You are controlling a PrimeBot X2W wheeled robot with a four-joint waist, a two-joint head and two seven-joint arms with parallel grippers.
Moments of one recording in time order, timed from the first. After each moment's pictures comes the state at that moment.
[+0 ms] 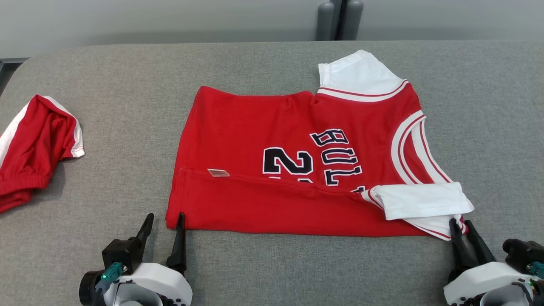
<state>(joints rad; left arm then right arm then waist) -0.15 0.05 -0.11 0.50 -0.25 -0.03 -0.26 -0.16 -0.11 -0.02 0.61 0.36 0.13 -0.27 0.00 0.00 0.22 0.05</state>
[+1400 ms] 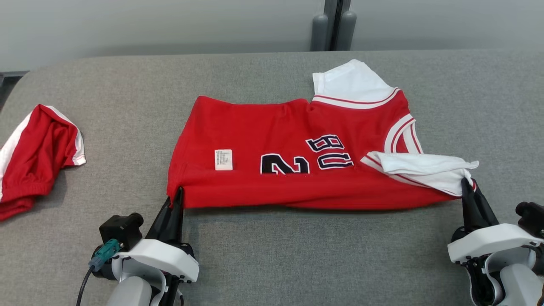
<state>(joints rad) -0.24 0.05 -0.16 0.52 -0.39 -0.12 -0.26 -0.29 -0.11 -0.03 0.60 0.44 0.13 -0.26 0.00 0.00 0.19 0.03</state>
